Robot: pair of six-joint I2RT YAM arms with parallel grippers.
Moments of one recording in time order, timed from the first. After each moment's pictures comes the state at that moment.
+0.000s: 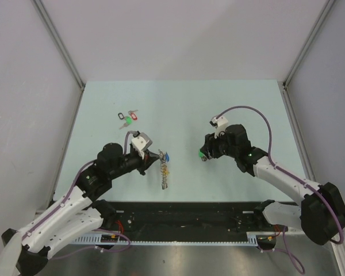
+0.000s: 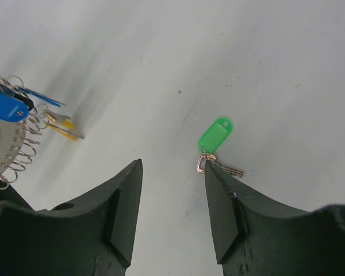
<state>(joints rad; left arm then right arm) -0.72 0.67 0.63 -0.26 0.21 -0.01 0.54 1.15 0.67 -0.03 -0.21 0.16</state>
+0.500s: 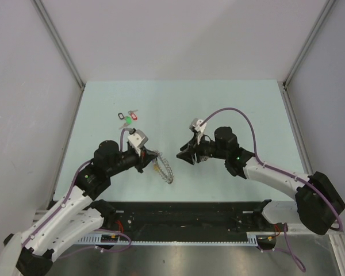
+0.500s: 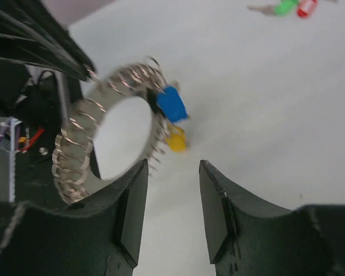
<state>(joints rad) -0.60 0.67 0.63 -0.25 0.31 -0.03 0.71 1.25 0.69 0.27 -0.47 0.12</state>
